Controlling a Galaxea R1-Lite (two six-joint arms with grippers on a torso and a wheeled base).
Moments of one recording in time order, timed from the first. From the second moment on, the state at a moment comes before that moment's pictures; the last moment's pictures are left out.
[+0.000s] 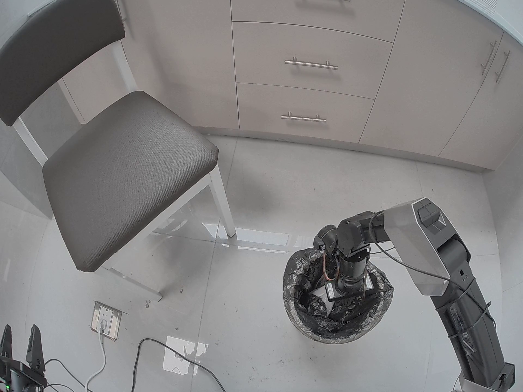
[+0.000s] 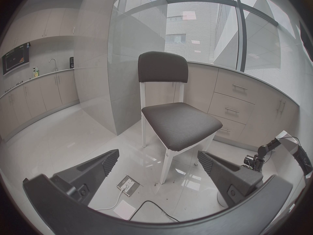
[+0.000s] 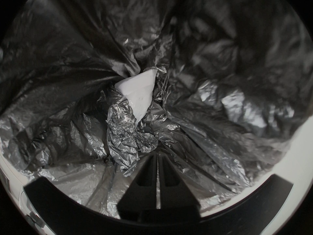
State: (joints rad) left arm 0.00 0.02 -0.03 0.02 0.26 -0.22; right arm 0.42 2.76 -2.00 0.83 -0.18 0.38
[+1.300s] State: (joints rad) left arm 0.00 0.02 -0.02 0.02 0.05 -0.05; right arm 0.33 1.56 -2.00 1.50 -0.23 0.24
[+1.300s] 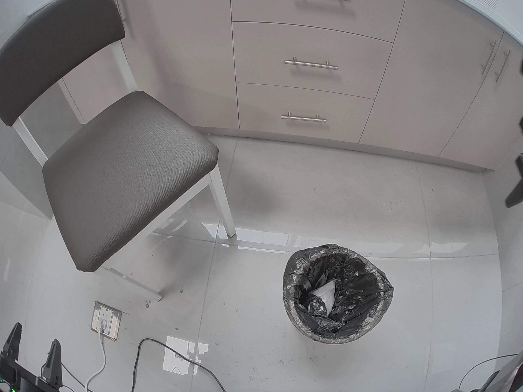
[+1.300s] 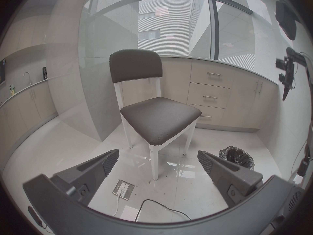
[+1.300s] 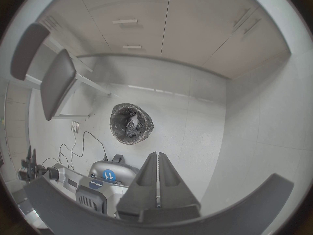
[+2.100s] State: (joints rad) left arm 0.00 0.02 -0.02 0.00 0.01 -0.03; right arm 0.14 0.56 -2.00 1.41 -0.23 -0.04
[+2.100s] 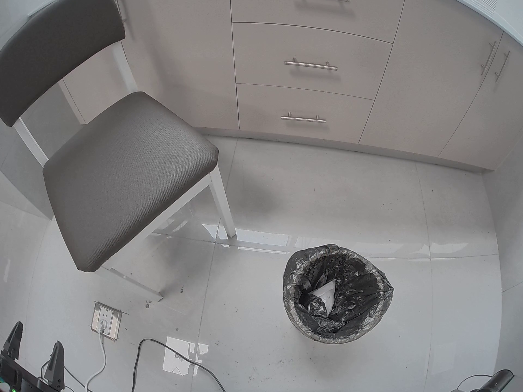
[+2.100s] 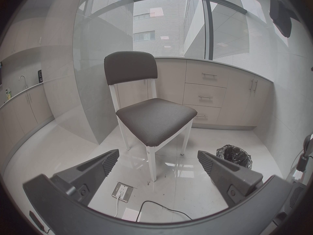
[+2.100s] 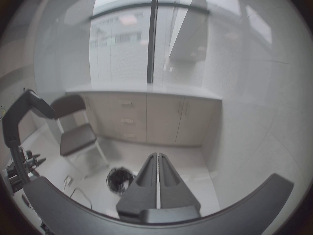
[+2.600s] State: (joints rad) left arm 0.00 0.02 -0.02 0.00 0.01 -0.02; right arm 0.04 0.13 -1.61 1.25 -0.23 -0.05
